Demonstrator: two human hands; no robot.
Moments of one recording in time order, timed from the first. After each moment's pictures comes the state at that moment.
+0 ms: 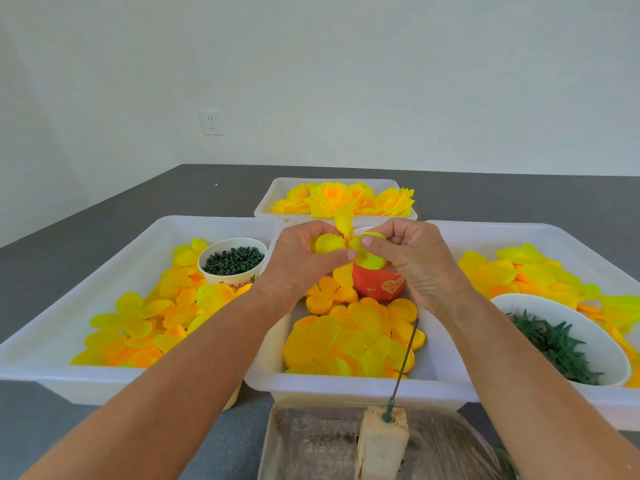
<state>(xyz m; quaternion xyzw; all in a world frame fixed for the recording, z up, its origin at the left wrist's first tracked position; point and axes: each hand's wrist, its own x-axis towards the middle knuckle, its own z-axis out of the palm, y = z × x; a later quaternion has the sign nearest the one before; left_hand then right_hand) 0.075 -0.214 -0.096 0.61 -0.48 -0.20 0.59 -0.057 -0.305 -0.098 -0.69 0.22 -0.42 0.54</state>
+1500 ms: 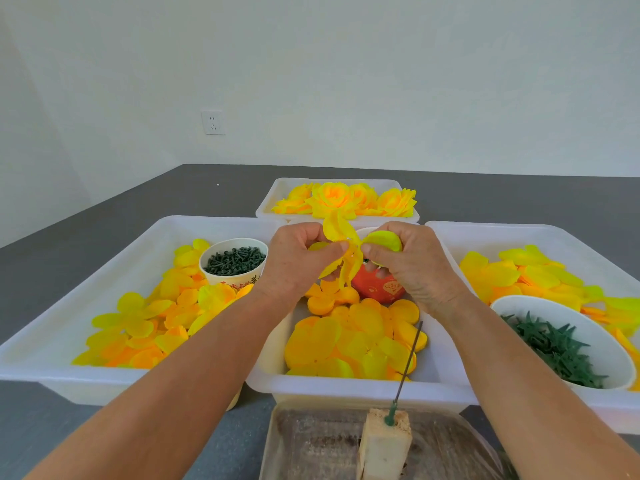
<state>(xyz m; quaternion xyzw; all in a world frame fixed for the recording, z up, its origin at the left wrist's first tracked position) 0.085 -0.221 -0.105 0.62 -0.48 -0.14 0.61 -0.057 -0.305 -0.098 -0.77 0.28 -0.39 0.42</state>
